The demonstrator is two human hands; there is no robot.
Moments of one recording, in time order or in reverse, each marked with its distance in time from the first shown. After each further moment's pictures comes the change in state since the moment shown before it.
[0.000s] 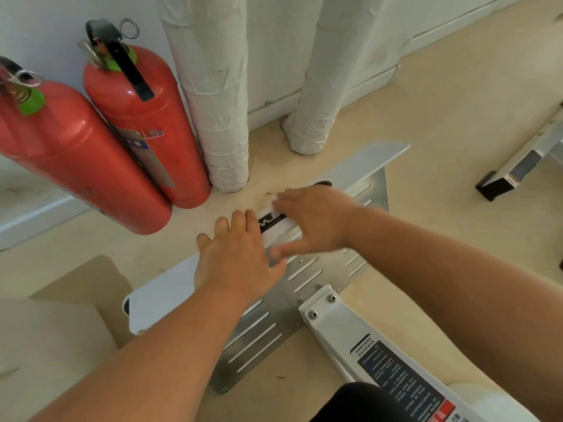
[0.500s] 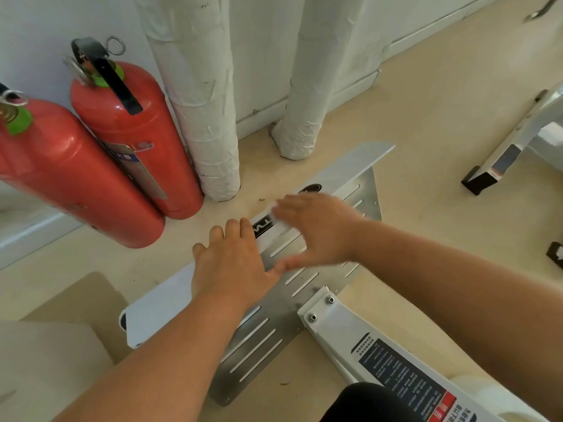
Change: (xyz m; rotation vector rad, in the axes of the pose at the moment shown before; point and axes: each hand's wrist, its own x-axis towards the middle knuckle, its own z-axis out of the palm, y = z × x) left_hand 0.001 0.001 0.002 -0.034 0.013 0.000; right_hand -0.025 -0.004 0.008 0.016 0.051 0.037
